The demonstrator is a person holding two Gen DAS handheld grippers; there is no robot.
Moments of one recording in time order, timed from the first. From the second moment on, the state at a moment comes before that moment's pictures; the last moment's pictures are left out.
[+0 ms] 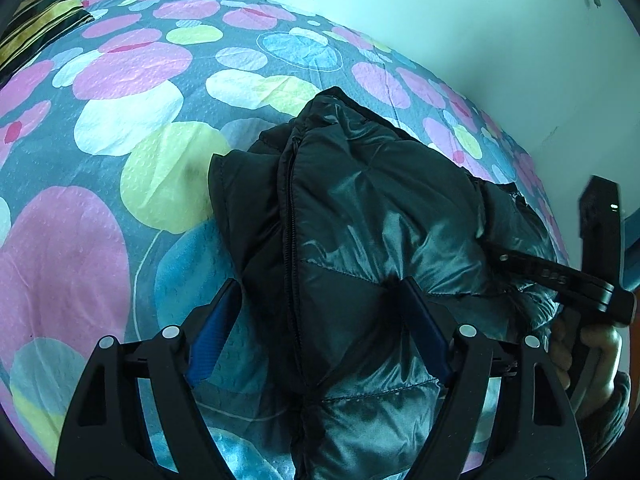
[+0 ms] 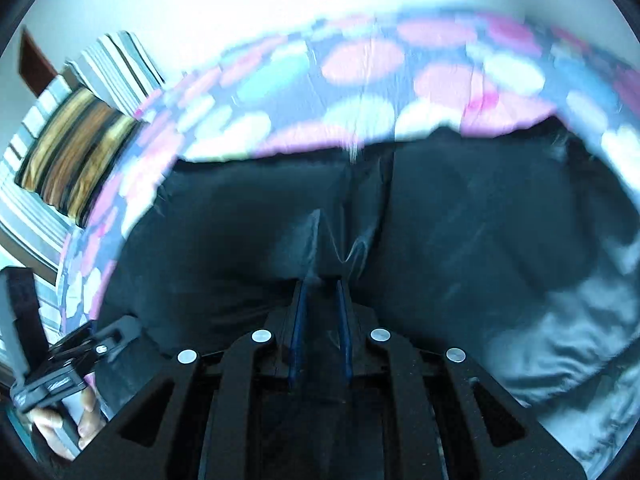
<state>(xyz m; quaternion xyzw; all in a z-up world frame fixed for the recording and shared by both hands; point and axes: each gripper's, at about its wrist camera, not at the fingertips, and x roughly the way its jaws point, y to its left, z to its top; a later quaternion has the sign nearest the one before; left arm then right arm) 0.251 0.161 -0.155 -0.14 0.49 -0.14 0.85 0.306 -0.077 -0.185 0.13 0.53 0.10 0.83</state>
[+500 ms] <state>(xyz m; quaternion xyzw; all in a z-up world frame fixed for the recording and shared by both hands) 0.264 0.155 -0.161 -0.14 0.50 -0.15 0.84 0.301 -0.075 -0.190 0.13 0.53 0.09 0.84</state>
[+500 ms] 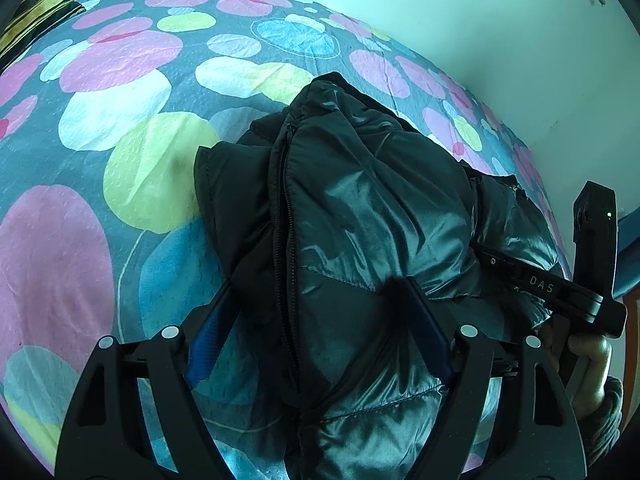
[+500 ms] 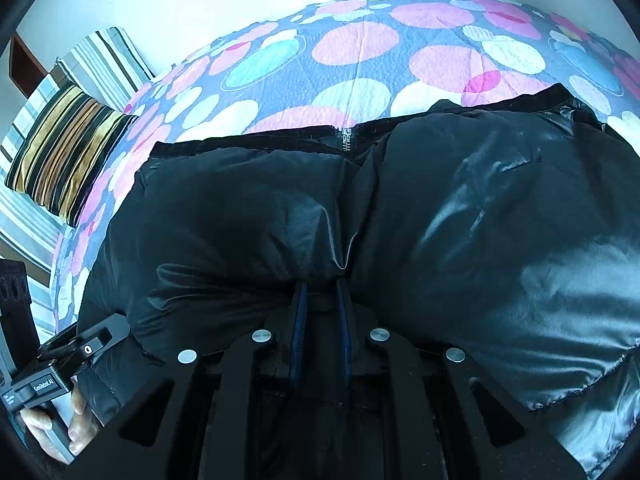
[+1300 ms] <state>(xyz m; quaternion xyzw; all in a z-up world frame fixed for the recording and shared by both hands) 0.278 0.151 -0.159 -0.17 0.52 -0.21 0.81 0.295 -0.062 -0.191 0.09 0.50 0.06 0.86</state>
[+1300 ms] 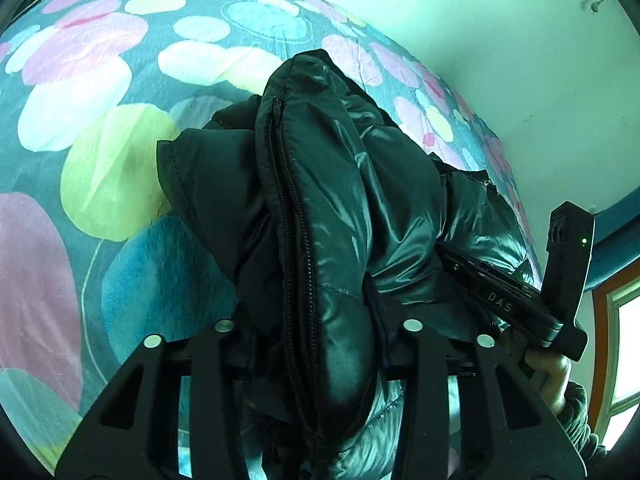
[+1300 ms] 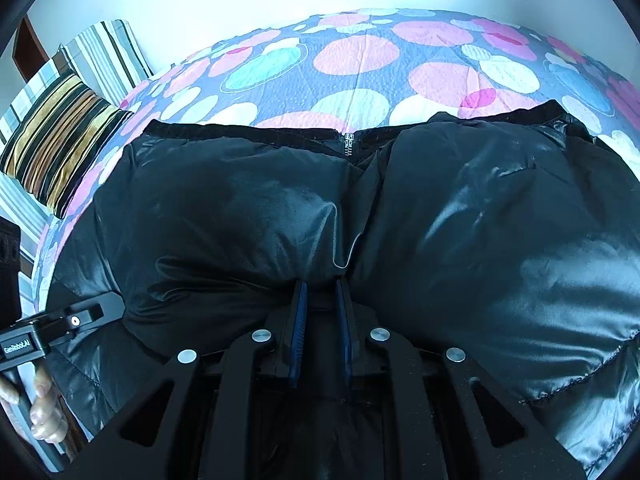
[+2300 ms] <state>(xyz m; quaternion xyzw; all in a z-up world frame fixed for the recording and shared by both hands) 0.256 0.107 -0.092 -0.08 0.48 -0.14 0.86 0.220 -0.093 -0.142 0.10 0.44 0.06 0.89</state>
